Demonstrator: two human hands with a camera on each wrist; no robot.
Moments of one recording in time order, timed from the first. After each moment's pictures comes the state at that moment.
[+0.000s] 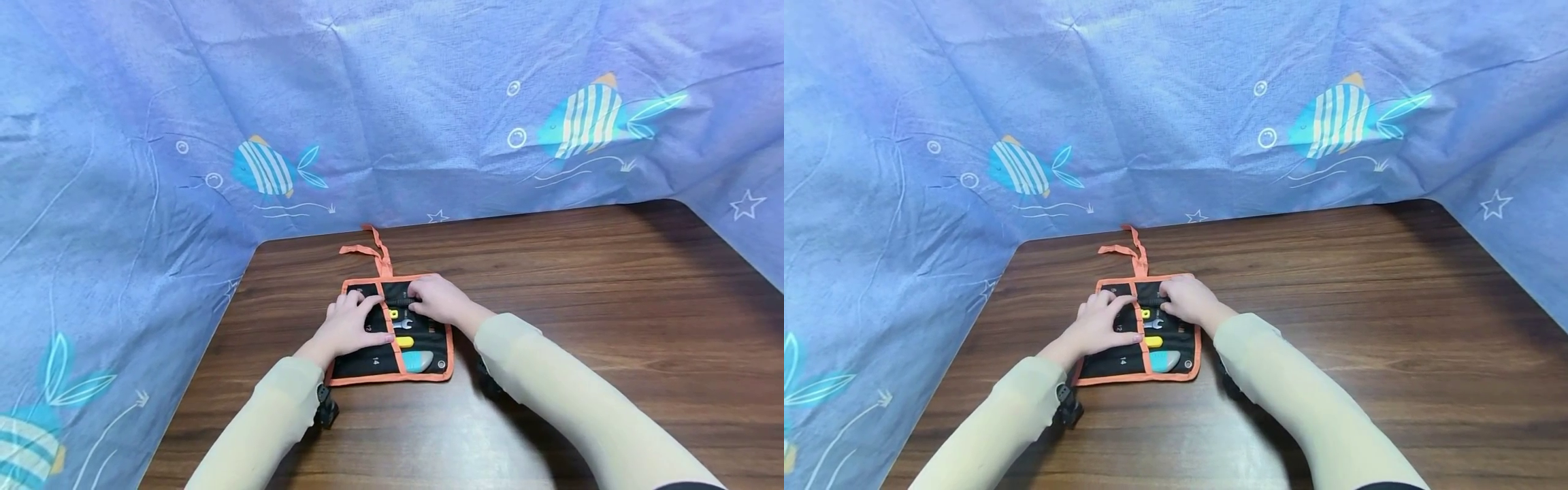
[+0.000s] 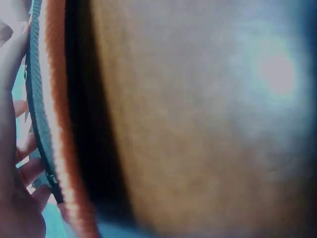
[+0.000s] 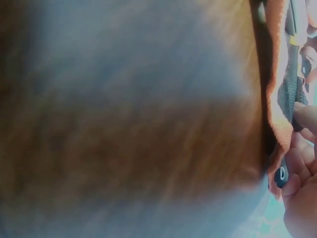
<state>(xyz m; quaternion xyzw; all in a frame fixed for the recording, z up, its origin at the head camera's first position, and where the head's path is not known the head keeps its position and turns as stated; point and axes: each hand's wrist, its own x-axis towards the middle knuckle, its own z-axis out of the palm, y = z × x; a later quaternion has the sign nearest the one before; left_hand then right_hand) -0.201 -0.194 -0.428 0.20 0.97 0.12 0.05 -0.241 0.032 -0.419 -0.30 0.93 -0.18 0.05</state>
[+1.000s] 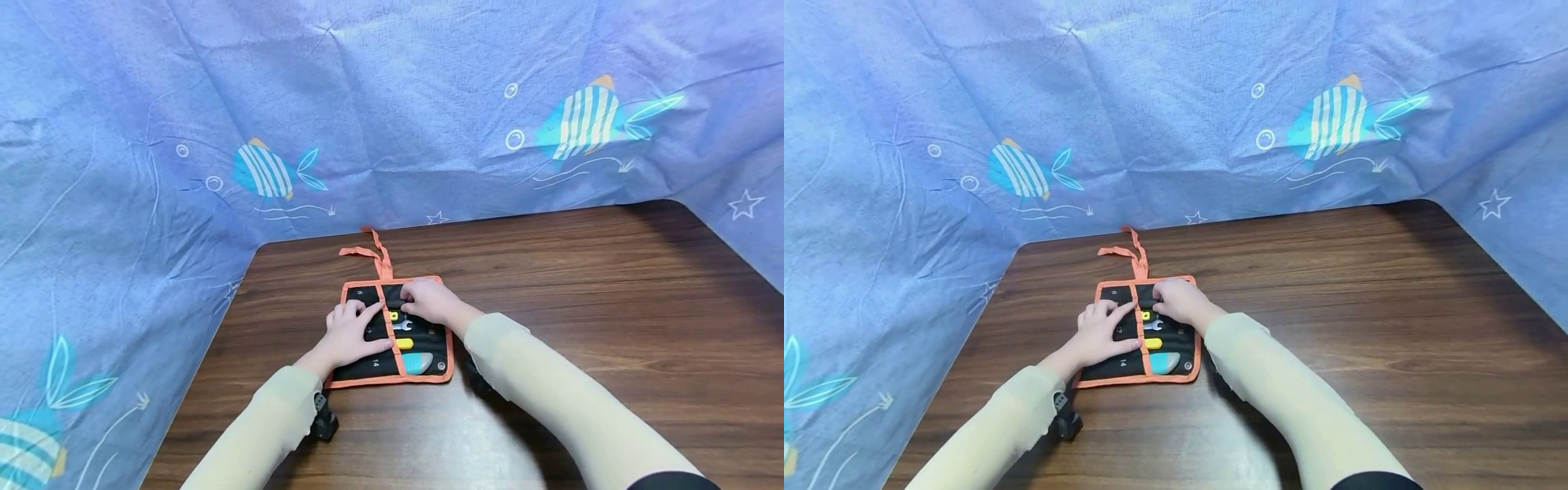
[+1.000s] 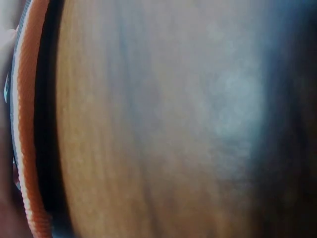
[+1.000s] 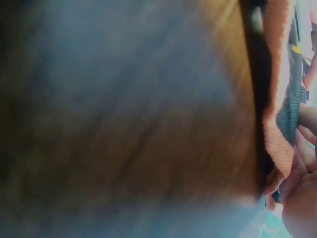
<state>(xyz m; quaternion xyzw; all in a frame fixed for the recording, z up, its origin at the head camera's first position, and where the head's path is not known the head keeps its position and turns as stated) -0.192 -0.197 -0.443 0.19 0.97 0.12 0.05 -0.245 0.019 -0.420 -0.27 0.93 -0.23 0.10</state>
